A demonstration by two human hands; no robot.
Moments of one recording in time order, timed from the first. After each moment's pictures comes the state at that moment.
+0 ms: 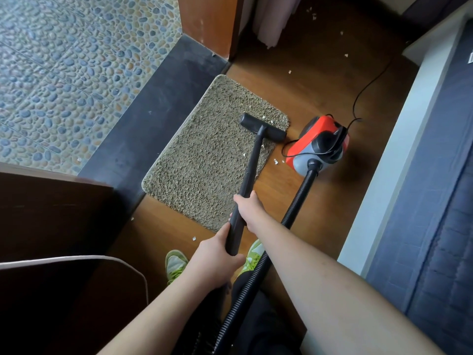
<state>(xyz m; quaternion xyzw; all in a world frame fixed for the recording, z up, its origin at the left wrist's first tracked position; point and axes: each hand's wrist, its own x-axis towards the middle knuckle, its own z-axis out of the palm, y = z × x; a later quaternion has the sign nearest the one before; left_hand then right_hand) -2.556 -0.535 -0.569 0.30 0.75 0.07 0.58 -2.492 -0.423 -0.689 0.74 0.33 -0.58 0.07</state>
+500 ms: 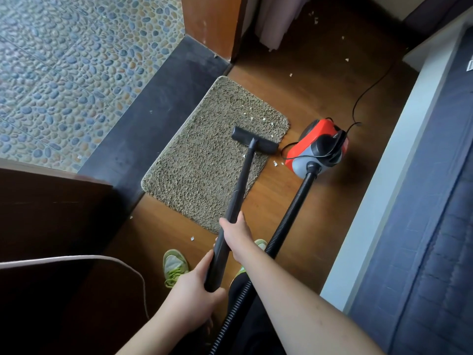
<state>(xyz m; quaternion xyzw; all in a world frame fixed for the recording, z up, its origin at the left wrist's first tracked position) -2.560 -0.592 -0.553 0.27 0.75 0.08 0.61 -2.489 -0.484 -0.676 0.73 0.34 -0.59 0.10</state>
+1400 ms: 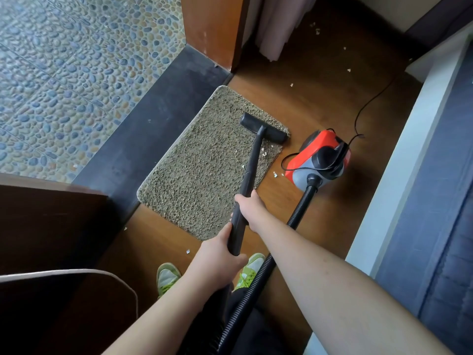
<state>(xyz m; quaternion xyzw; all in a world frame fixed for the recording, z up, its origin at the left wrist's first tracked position) -2.550 -0.494 -0.583 0.26 0.75 0.12 0.59 -2.494 -0.373 -0.719 0.73 0.36 -0.58 0.08</state>
